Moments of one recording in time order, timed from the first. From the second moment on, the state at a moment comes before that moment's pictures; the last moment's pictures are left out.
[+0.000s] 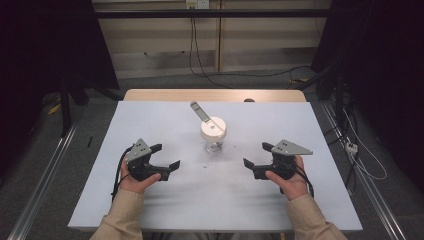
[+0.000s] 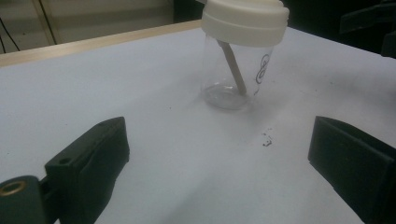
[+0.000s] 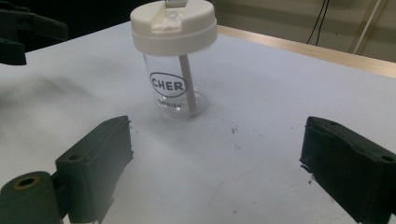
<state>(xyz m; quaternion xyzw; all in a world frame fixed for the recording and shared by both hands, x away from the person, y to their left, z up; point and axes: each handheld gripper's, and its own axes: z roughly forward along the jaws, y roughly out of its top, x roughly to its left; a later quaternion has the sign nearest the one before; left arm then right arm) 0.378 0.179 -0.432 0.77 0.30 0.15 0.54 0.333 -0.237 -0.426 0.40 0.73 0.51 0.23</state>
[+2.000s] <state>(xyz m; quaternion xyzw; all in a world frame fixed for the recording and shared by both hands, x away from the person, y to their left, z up) 0.353 0.240 -0.445 0.77 0.32 0.16 0.52 0.288 -0.292 -0.453 0.43 0.72 0.48 0.26</state>
